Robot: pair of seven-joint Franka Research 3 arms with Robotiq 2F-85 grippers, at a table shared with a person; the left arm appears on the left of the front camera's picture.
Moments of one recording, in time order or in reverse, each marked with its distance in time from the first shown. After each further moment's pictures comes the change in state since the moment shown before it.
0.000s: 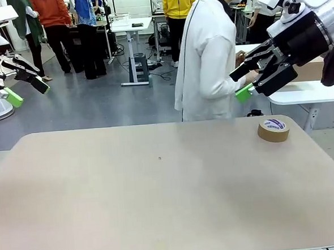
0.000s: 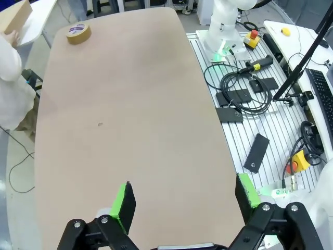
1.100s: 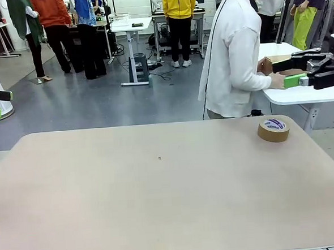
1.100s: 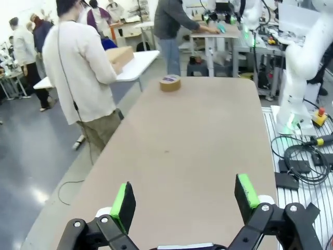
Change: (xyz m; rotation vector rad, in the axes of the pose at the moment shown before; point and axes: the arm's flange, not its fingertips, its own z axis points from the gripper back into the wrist) left arm -0.140 -0.064 0.017 0.436 -0.488 0.101; right arm -0.134 -0.049 0.060 0.025 -0.459 -0.088
